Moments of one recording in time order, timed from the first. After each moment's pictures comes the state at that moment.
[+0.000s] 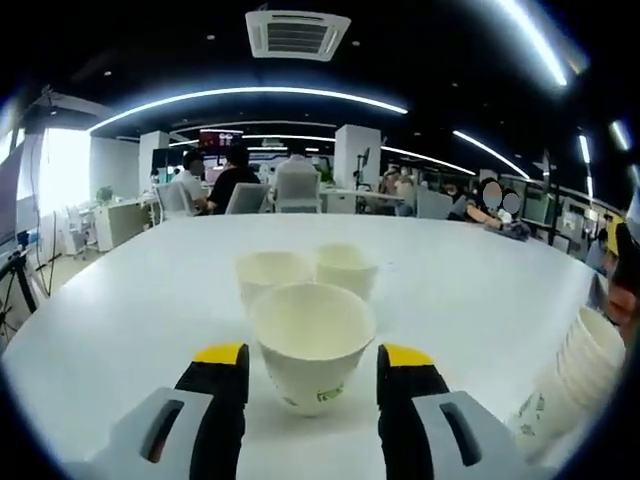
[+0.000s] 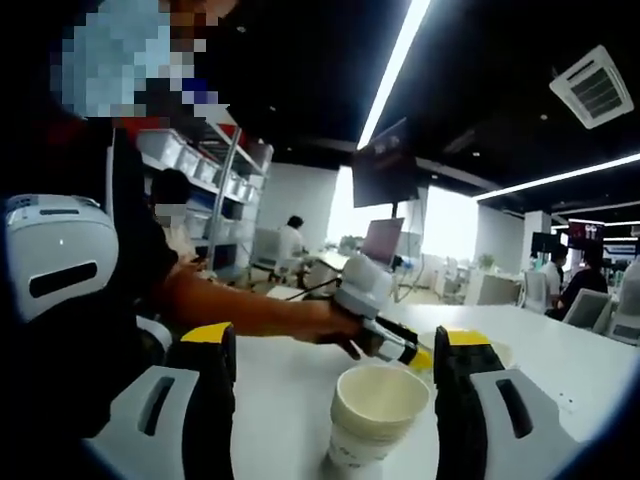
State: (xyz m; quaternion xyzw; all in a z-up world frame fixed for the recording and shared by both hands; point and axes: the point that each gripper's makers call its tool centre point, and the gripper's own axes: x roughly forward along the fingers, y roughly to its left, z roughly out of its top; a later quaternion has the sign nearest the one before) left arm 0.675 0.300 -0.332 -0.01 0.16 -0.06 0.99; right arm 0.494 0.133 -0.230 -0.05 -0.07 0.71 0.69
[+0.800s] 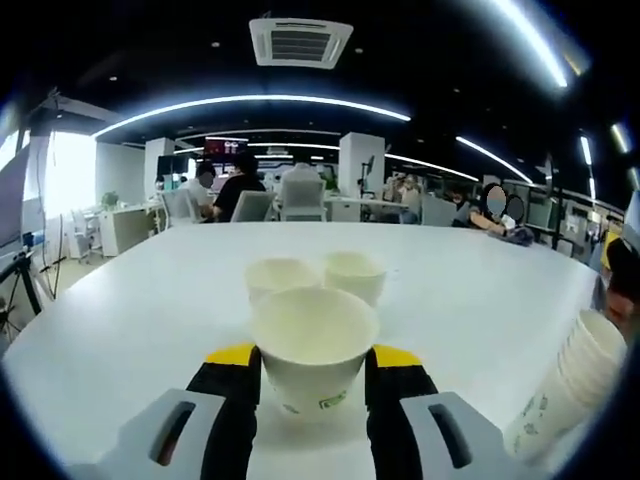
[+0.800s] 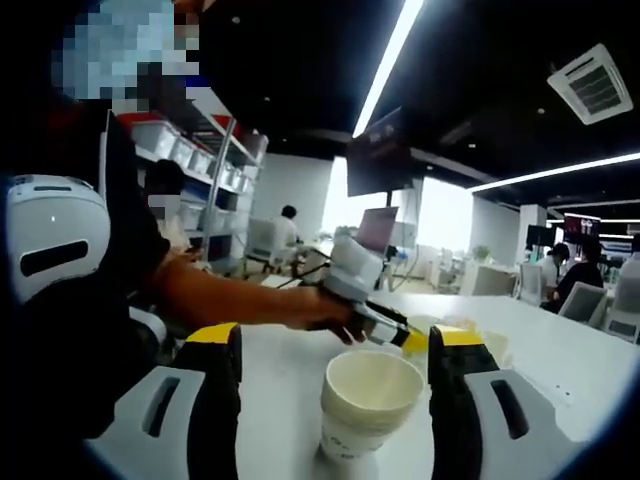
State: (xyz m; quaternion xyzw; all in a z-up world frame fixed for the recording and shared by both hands) left arm 0.661 0.305 -0.325 -0.01 0.14 -0.05 0.99; right arm 0.503 0.134 -0.241 -0.06 -0.05 0.71 0.70
